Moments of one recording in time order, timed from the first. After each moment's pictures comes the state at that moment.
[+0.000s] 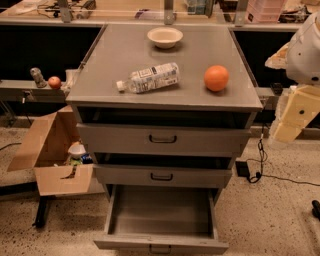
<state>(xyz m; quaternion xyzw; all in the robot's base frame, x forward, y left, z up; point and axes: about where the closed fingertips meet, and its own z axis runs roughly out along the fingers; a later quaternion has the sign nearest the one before) 0.438 -0.217 0.976 -0.60 0.78 -0.03 0.16</state>
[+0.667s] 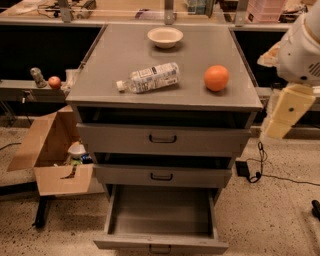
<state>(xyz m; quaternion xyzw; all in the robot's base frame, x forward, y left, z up) 0.451 -0.209 0.972 -0.61 0.77 -0.04 0.17</state>
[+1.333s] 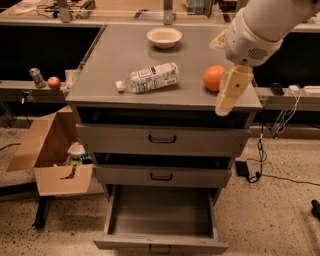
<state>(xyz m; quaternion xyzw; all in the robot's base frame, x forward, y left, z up) 0.549 -0.145 0.956 -0.68 0.70 -0.02 0.23</state>
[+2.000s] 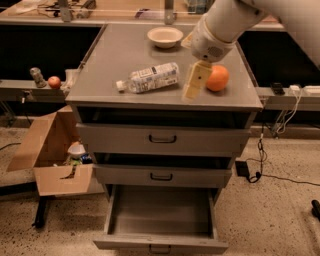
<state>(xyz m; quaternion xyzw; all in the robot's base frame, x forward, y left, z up) 0.626 -0.090 0.929 -0.68 0.69 0.02 0.26</state>
